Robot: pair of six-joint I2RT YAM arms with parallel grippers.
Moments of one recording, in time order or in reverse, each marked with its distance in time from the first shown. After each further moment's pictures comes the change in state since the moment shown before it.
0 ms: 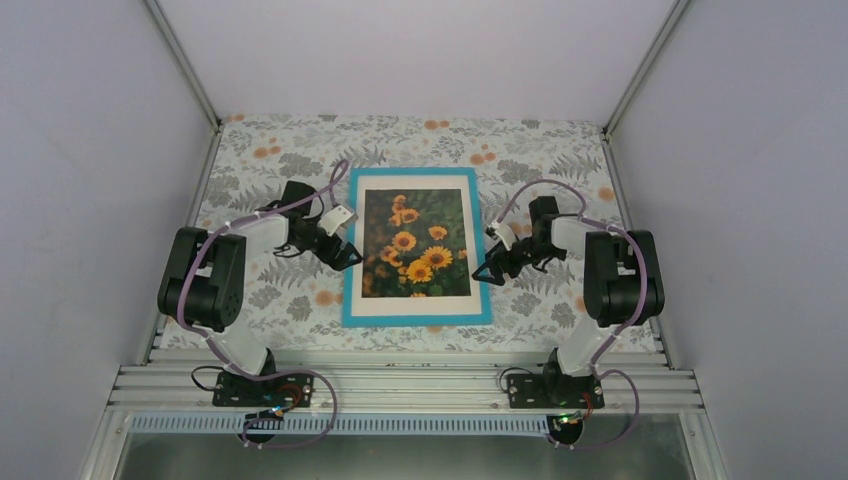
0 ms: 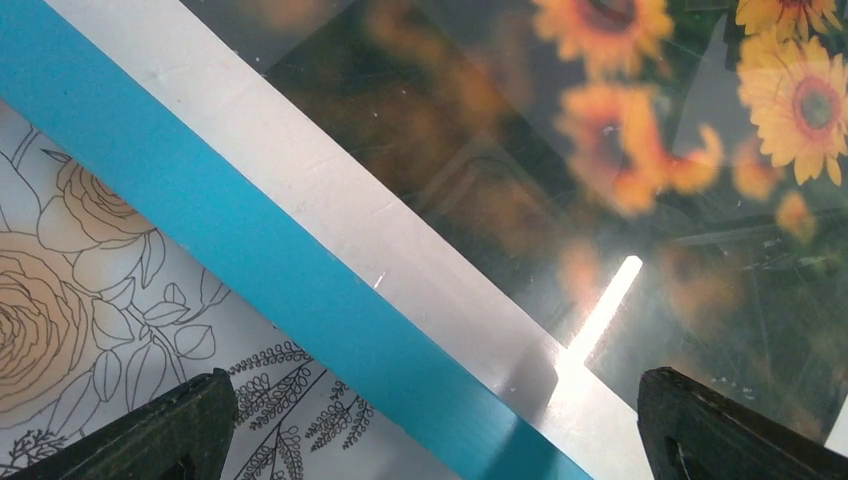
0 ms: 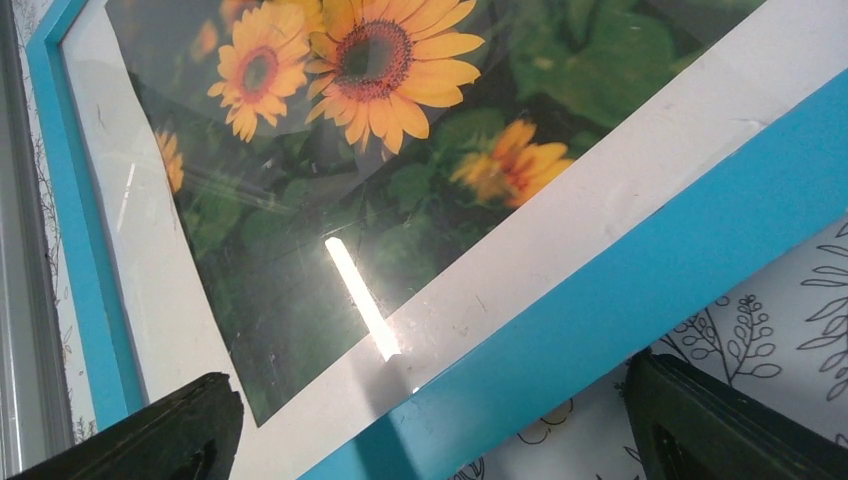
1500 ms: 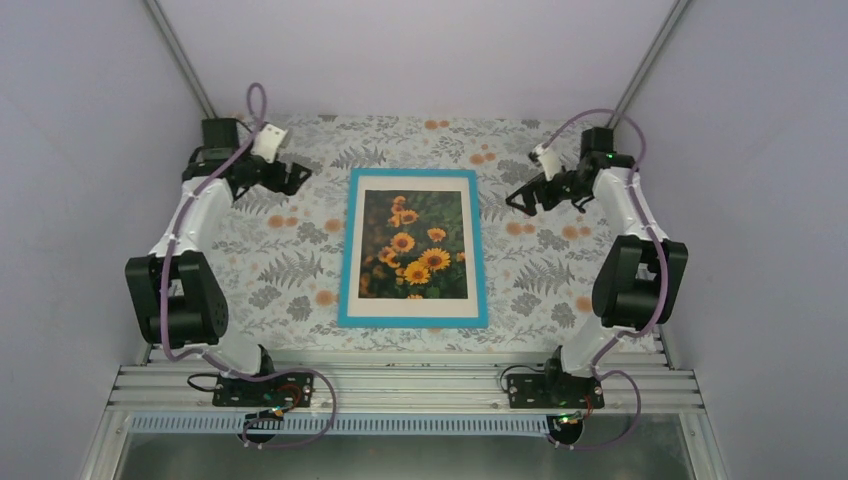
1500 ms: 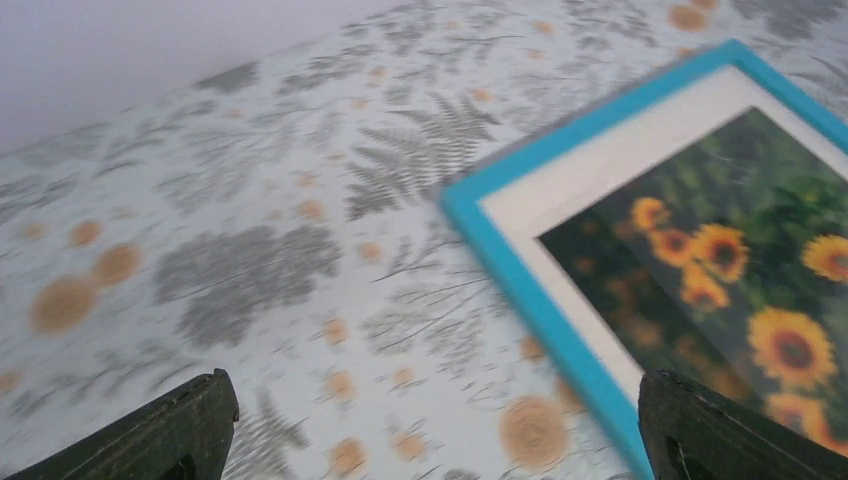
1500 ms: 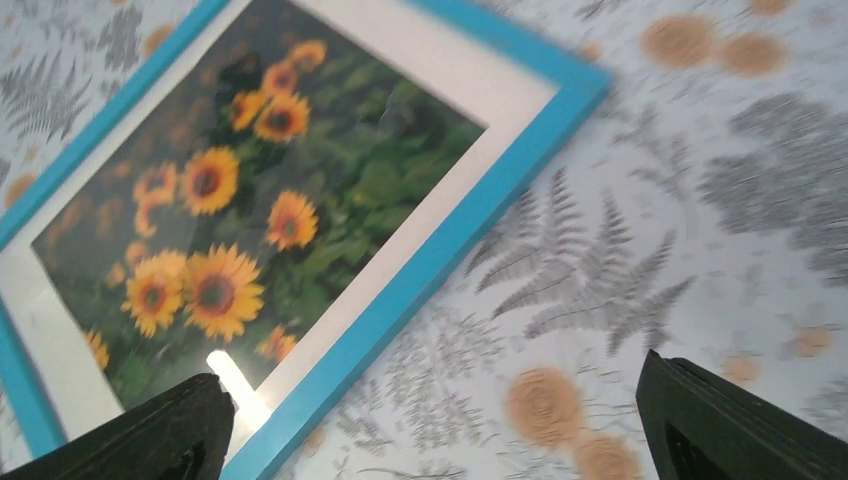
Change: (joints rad) left arm 0.257 -0.099 0.395 -0.094 -0.016 -0.035; right arm -0.164 -0.023 0.521 -0.275 0.072 0.080
